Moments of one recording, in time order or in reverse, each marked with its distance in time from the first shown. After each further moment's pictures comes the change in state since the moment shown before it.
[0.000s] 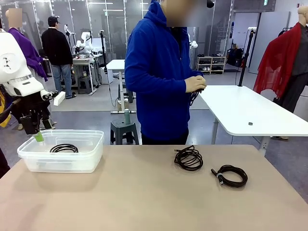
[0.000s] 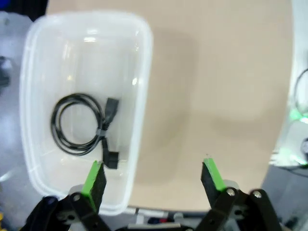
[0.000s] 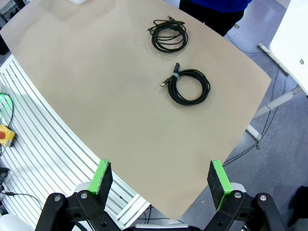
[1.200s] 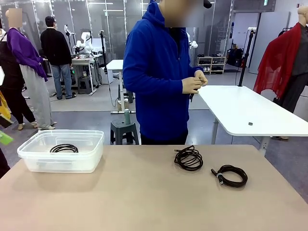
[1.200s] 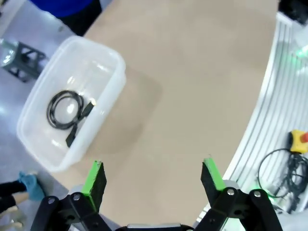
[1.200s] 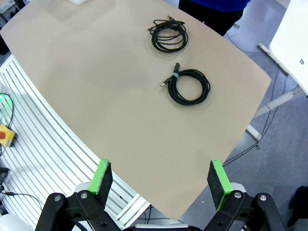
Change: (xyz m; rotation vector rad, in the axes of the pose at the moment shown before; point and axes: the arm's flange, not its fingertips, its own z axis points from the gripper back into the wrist) left arm -0.058 -0.192 0.077 0.237 -0.351 0.351; right arm 0.000 0.000 0.000 0.000 0.000 0.000
